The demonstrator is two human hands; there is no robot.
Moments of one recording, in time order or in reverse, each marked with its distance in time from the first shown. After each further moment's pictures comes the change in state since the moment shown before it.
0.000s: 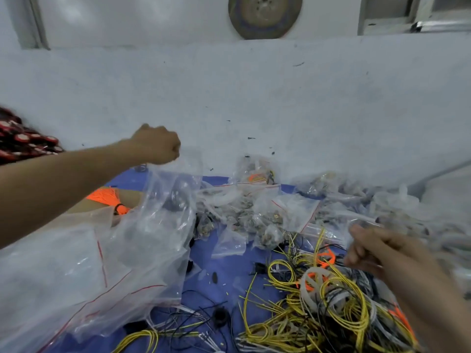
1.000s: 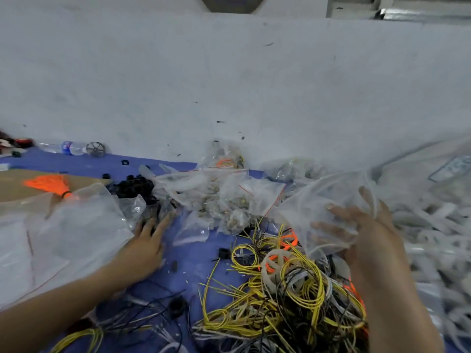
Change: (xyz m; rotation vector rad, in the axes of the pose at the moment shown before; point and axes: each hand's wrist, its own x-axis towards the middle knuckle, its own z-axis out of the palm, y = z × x) left_hand -0.105 0.121 0.206 -0.469 -0.007 0.115; right_hand 0.012 0.013 -0.014 0.390 0.362 0.066
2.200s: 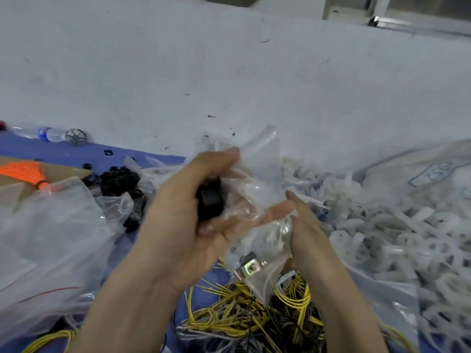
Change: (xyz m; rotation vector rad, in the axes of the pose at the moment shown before) left_hand -0.044 0.189 -0.198 -2.038 -0.034 -0.132; right_hand -0.008 0.026 0.042 -0.589 -0.241 0.140
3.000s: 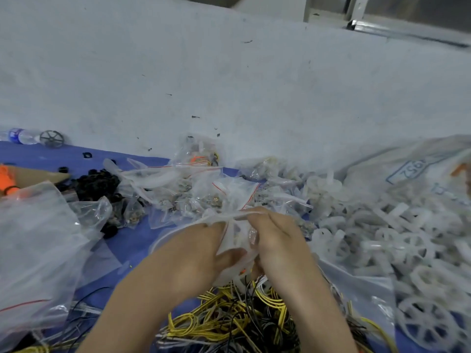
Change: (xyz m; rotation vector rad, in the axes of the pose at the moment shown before) left_hand 0.026 -0.058 -0.042 1.683 -0.275 0.063; right_hand -0.030 -0.014 0.003 -0.112 -0.053 -0.251
